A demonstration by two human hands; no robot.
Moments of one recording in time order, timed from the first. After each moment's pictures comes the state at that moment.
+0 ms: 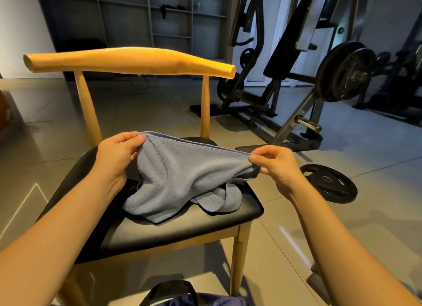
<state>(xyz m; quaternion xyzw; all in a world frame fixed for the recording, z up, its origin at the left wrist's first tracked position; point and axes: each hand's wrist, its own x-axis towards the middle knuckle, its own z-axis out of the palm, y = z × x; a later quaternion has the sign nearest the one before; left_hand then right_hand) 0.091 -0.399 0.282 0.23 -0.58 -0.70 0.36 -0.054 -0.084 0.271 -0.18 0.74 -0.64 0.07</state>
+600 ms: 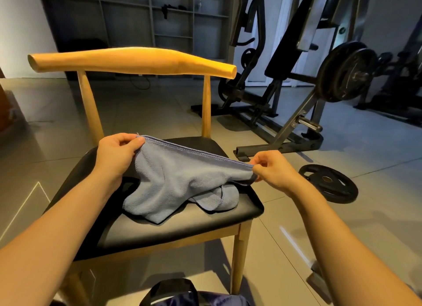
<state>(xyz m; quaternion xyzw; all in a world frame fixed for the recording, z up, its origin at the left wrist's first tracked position) 0.092 -0.418 0.268 0.23 -0.69 -0.58 0.38 -0.050 -0.084 0.277 -0.28 0.88 -0.39 0.06</state>
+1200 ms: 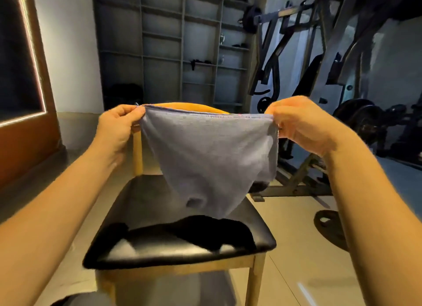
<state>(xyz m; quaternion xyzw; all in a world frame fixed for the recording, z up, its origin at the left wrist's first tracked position) 0.183 -0.441 0.430 0.11 -0.63 -0.59 0.49 0.043 -0.098 0.503 -0.42 0.75 -0.51 0.02</state>
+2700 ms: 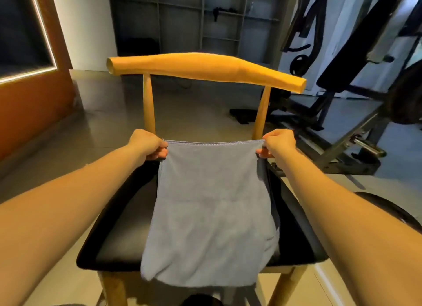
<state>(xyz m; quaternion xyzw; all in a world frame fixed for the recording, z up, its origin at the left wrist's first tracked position) 0.070 -0.542 0.283 0.43 -0.68 -0.55 0.22 -0.144 -0.281 0.298 -0.05 0.83 -0.56 0.03</state>
